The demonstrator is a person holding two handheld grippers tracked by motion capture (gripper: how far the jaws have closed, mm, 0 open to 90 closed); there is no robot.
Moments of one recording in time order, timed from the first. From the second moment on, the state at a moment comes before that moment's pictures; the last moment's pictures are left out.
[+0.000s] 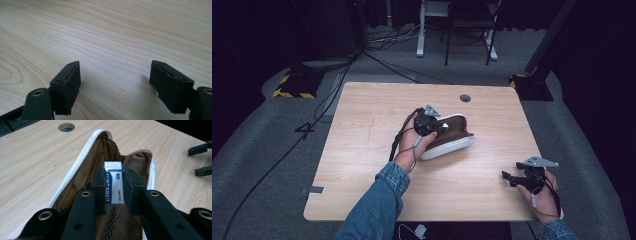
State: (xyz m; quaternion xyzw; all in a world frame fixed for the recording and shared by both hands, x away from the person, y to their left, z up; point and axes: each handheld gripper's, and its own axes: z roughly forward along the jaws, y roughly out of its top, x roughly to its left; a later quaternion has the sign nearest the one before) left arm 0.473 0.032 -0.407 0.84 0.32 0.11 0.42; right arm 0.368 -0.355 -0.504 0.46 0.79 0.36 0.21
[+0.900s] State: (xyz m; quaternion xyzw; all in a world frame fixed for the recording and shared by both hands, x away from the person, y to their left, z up) left arm 0.482 0.020 -0.426 0.83 0.33 0.13 0.43; right arm 0.368 -0.355 -0.504 0.46 0.79 0.35 0.21
